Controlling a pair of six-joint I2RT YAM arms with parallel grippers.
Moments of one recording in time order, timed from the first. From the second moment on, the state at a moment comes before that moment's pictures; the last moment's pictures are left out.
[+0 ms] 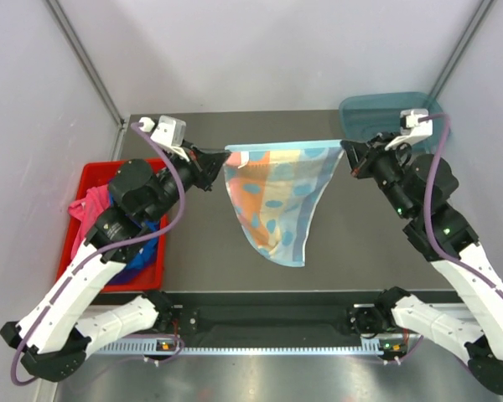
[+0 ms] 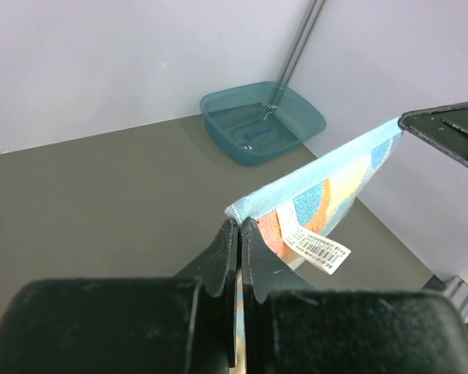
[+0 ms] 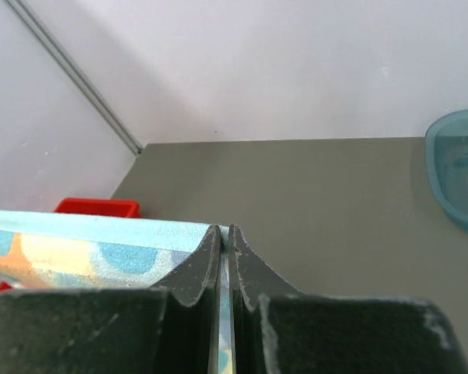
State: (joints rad) left arm -0.69 0.91 1.24 -0.25 -0.05 -0.30; right arm 0.56 0.85 1.16 -0.25 0.20 0.34
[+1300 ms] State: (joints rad) left arm -0.40 1.80 1.58 0.00 -0.20 -0.31; right arm 0.34 1.72 1.57 -0.08 0.17 0.26
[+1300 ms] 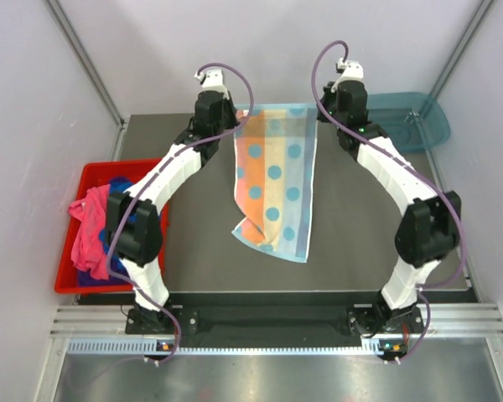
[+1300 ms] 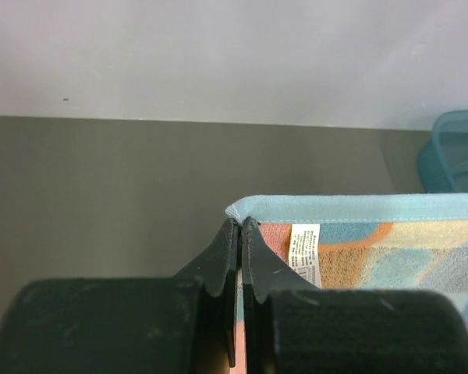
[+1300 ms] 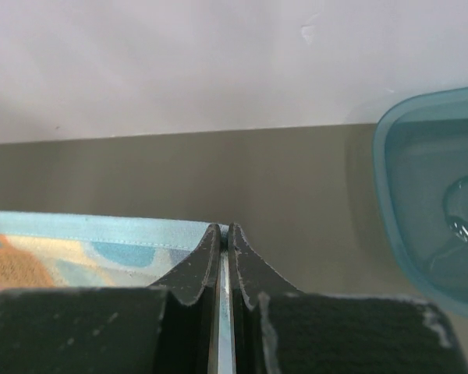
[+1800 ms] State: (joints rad) left arm -0.34 2.14 1.92 0.07 -0.19 -0.27; right arm 0.28 2.19 2.07 -0.08 0.14 0.25
